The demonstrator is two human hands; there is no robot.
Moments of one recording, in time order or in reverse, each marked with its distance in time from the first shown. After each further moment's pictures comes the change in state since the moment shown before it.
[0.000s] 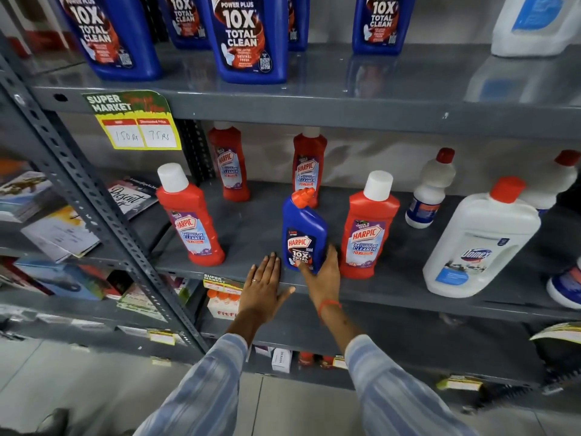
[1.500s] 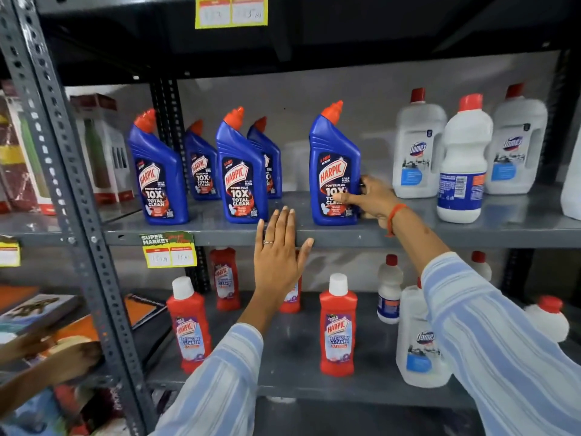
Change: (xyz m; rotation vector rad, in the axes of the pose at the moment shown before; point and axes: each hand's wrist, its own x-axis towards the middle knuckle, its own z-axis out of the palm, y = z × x) left_hand 0.033 0.110 -0.286 0.017 0.925 0.116; right_hand 0.069 -0.306 -0.209 0.086 -0.175 -0.375
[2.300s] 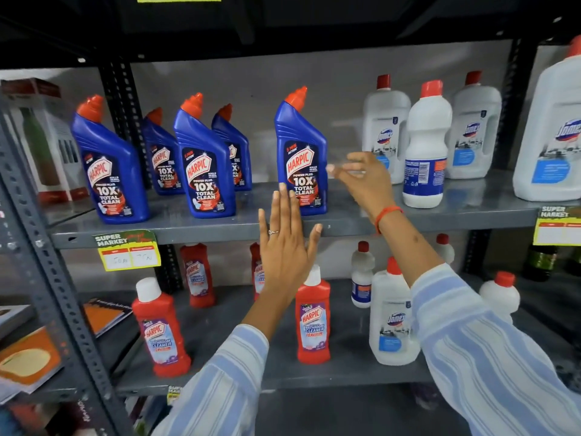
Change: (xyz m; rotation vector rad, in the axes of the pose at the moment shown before) left_hand 0.005 0.069 -0.004 -0.073 0.063 0.009; right_hand -0.037 -0.011 -0.020 -0.146 0.409 -0.146
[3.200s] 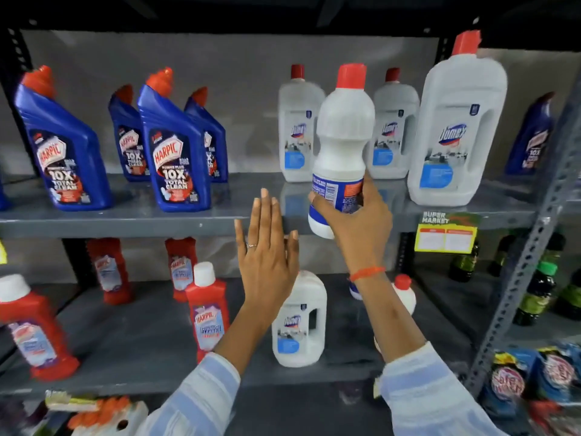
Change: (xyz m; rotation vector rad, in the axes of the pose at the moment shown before) left_hand -0.015 0.183 0.044 -0.124 0.144 -0.052; right_hand -0.032 0.076 -0.161 -0.048 0.307 -0.198
